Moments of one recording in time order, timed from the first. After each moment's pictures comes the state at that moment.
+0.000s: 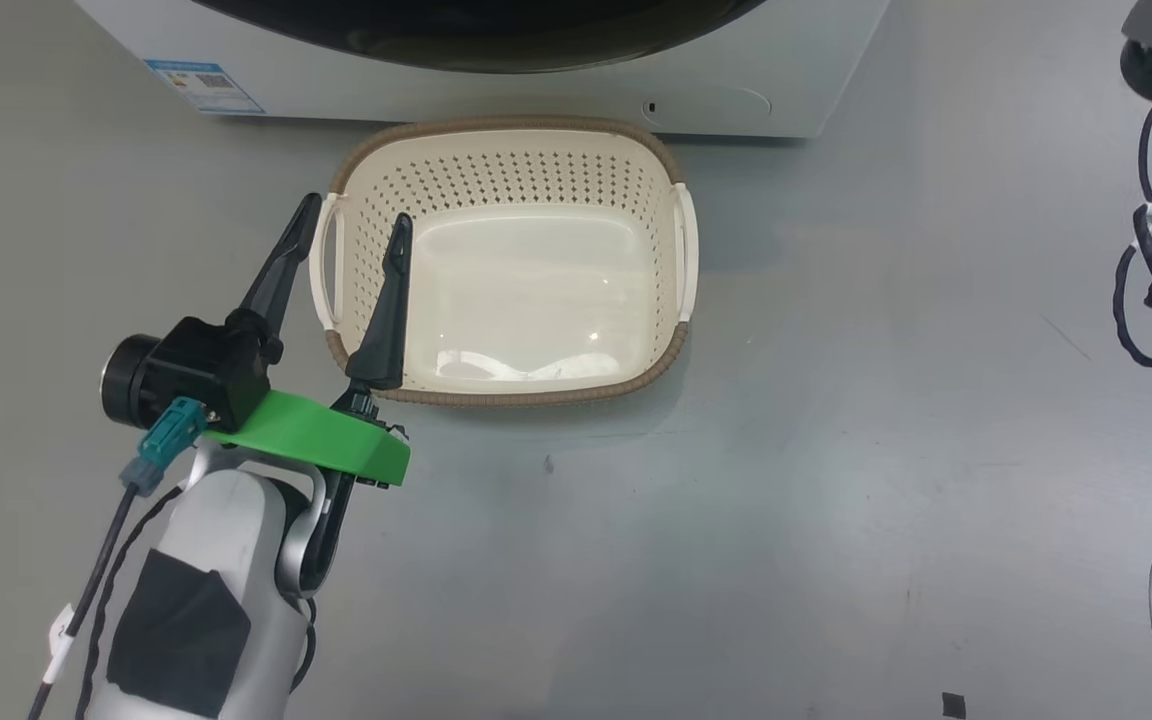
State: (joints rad) left arm -0.44 0.05 -0.29 0.25 -0.35 -0.07 -0.25; right arm -1.00 -0.16 -0.07 0.45 1.44 0.03 0.41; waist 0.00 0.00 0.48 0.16
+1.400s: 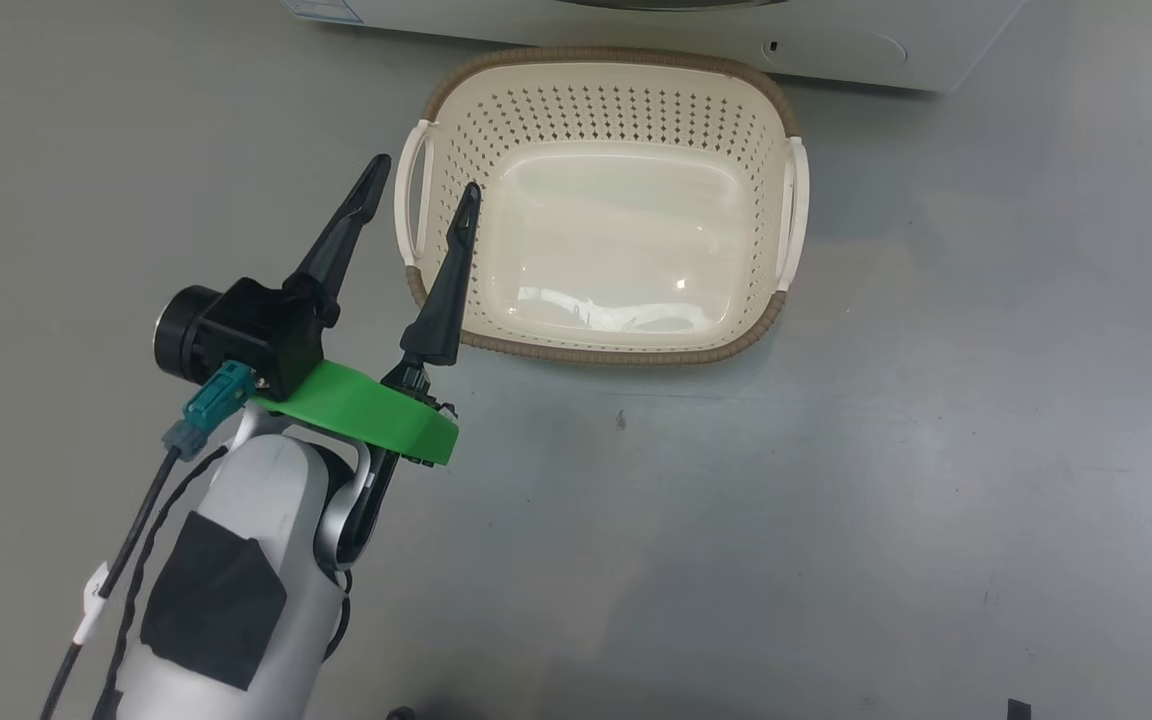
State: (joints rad) left arm -0.52 0.02 -0.37 0.26 -0.37 -0.09 -0.25; right arm -1.26 -0.19 0.00 0.64 1.45 -0.01 0.60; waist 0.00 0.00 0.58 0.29
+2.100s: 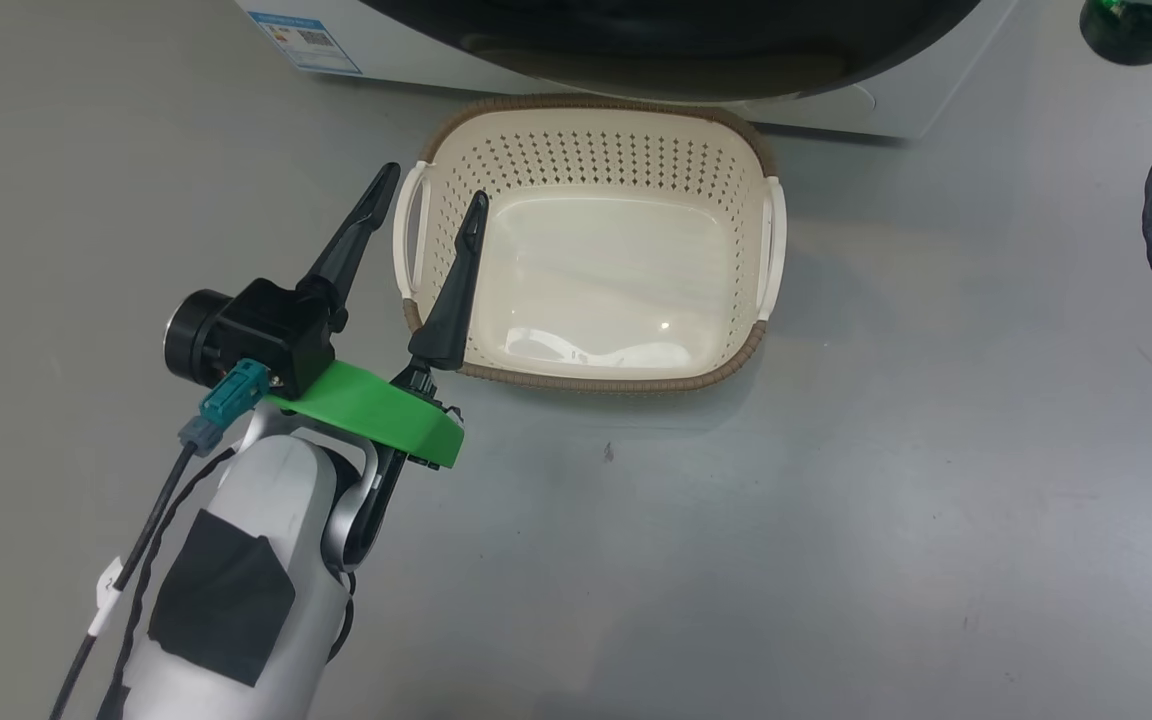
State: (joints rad) left arm -0.53 0.02 -0.39 0.29 -0.38 -0.08 -0.25; right arm -1.22 -0.19 0.01 0.73 1.52 0.05 0.74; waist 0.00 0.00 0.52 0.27
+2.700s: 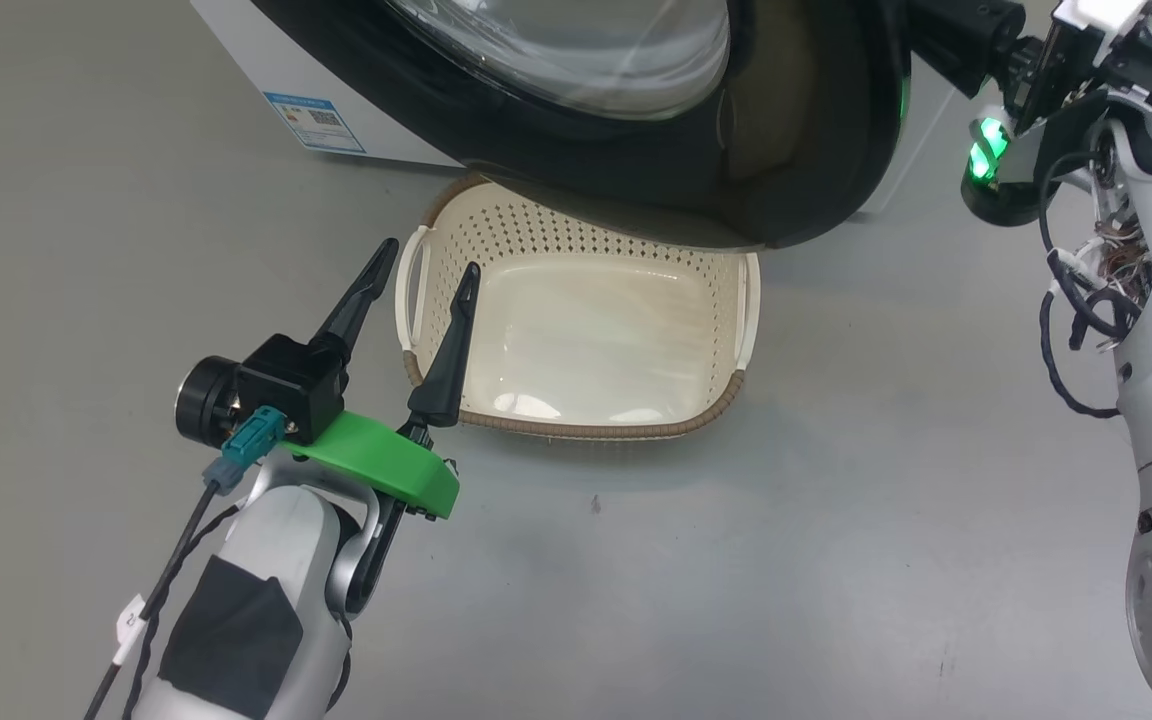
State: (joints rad) left arm -0.47 0.02 -0.39 0.35 -0.37 -0.07 -0.25; right arm -1.05 -0.13 0.04 0.75 1.57 0.10 0.87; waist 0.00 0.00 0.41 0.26
